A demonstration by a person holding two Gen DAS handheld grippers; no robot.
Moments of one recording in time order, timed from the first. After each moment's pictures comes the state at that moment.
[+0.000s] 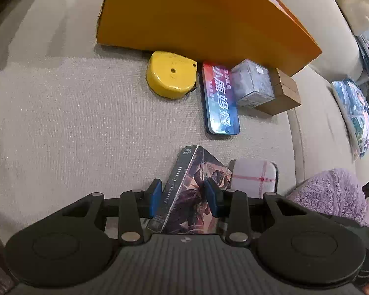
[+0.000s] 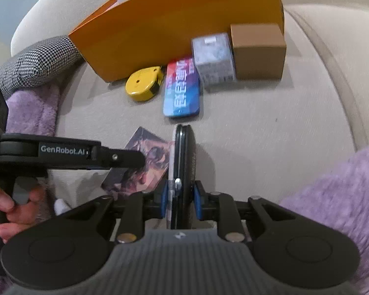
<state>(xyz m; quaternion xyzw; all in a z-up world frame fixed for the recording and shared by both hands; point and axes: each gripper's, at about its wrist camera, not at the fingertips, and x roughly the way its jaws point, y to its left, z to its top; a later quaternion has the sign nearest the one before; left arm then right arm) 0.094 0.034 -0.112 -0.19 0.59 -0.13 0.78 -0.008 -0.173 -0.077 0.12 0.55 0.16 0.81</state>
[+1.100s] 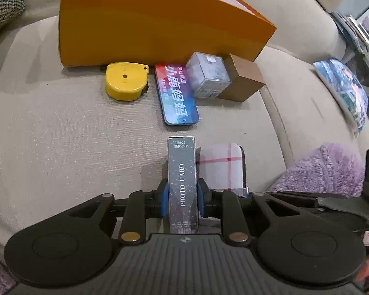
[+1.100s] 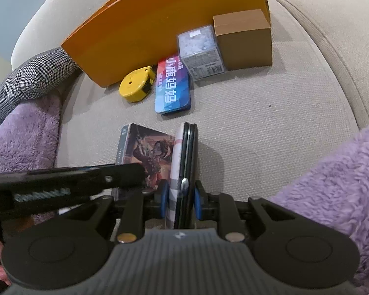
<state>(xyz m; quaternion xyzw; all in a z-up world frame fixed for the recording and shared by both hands) 0.063 -0.013 -0.088 -0.11 0.54 -0.16 0.82 -0.011 -0.186 -0.086 0.16 0.54 0.16 0.81</state>
